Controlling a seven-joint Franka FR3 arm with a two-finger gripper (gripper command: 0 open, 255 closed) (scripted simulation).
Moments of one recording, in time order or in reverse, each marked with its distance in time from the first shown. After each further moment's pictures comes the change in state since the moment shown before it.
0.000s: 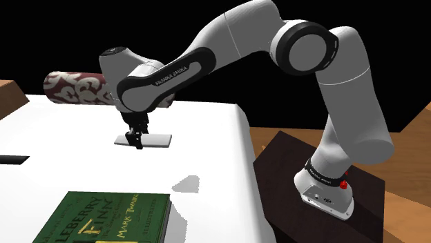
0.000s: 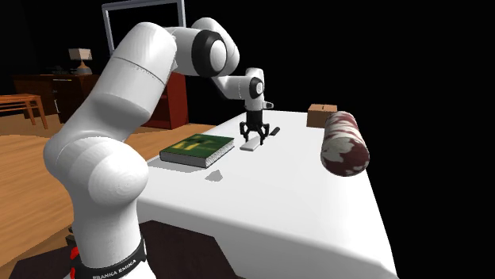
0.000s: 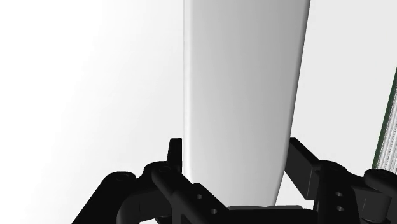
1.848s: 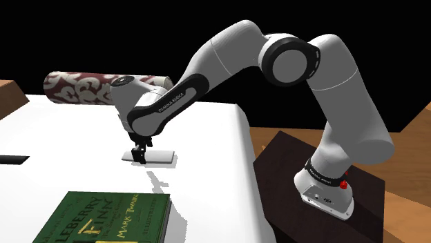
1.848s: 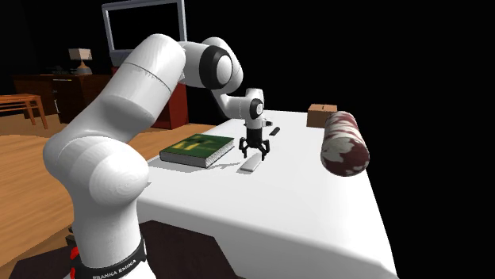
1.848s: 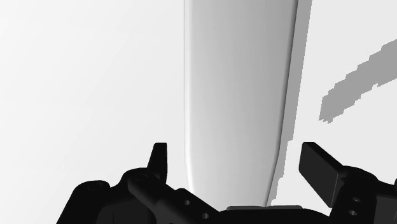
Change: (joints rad) arm 0.009 0.116 -0.016 -0.035 -0.023 0.151 0.014
